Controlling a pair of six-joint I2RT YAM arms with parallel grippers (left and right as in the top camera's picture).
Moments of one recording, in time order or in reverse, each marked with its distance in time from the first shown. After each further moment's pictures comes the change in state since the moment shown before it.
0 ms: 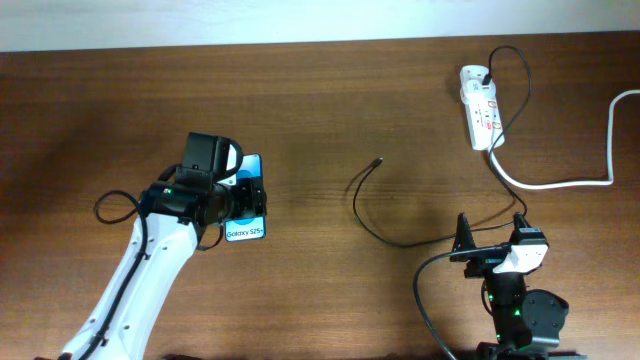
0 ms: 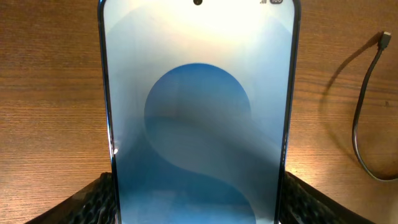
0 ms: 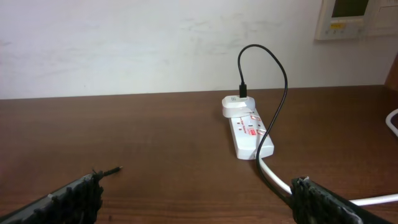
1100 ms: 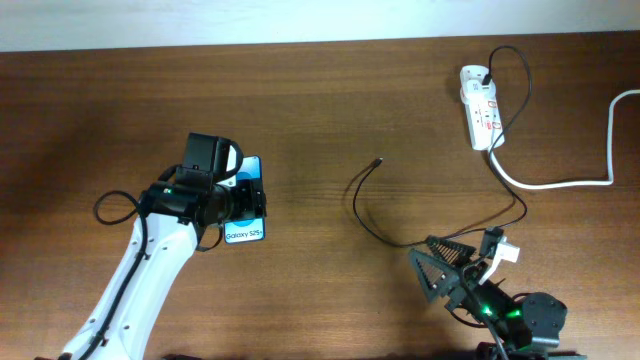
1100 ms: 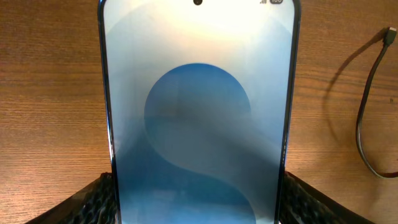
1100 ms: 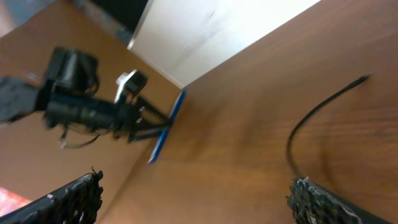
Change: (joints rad) left arm 0.000 0.000 0.000 -0.014 -0.003 0.000; right arm 0.000 0.000 0.000 0.005 -0.768 0.751
